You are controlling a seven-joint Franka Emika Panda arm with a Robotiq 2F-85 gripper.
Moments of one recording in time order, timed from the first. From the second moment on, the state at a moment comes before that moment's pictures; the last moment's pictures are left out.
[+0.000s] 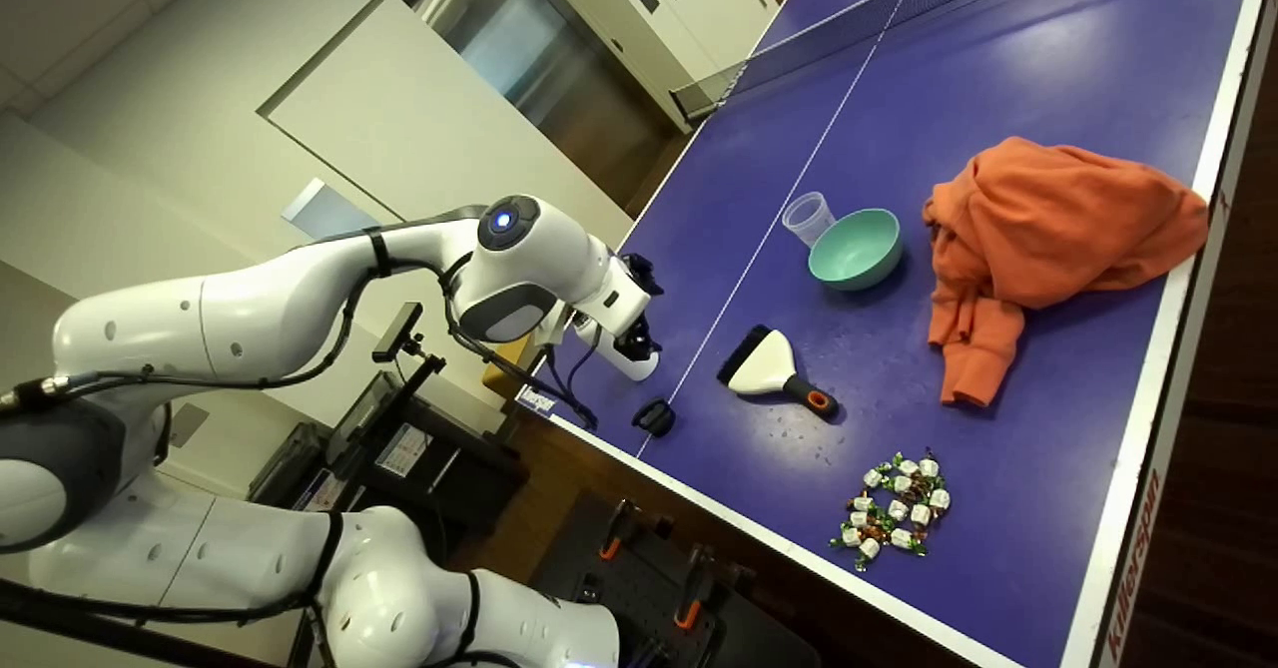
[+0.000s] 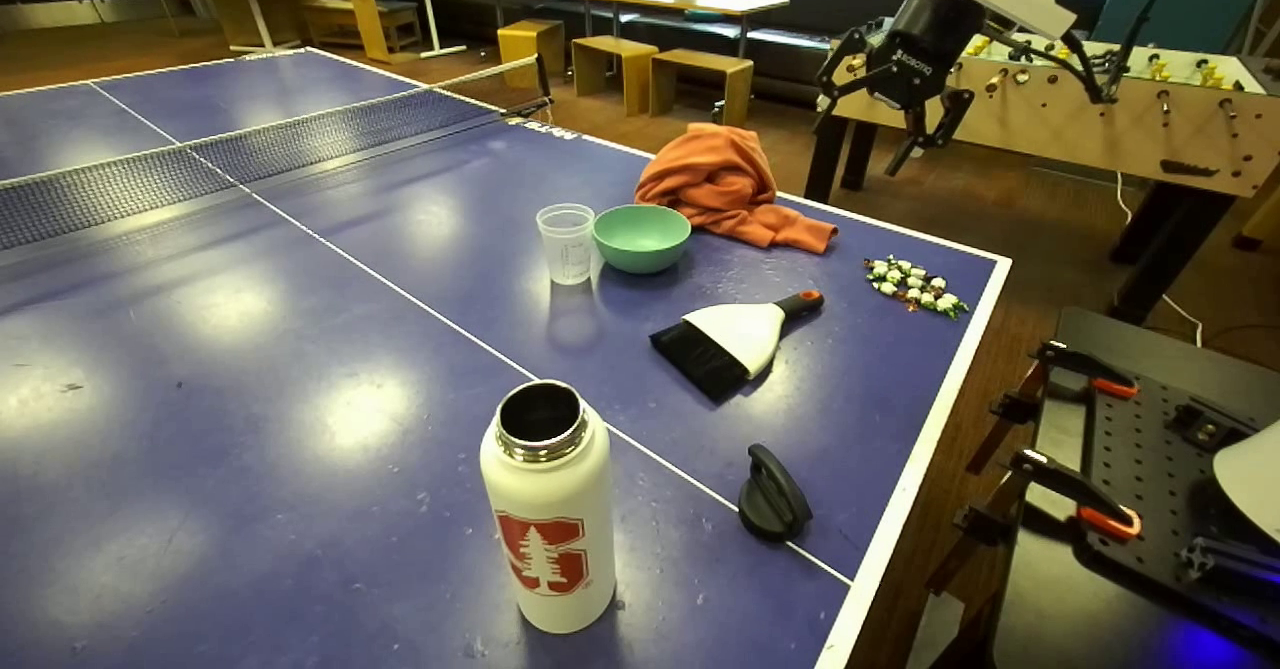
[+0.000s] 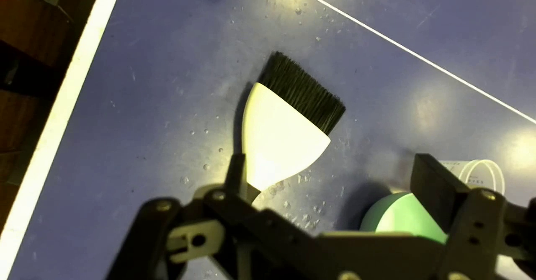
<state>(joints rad) -0.09 -0.18 -0.12 -2.55 0.68 2.42 0.48</state>
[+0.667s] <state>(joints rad) -0.20 0.11 -0.22 -2.42 1.03 2.26 0.47</state>
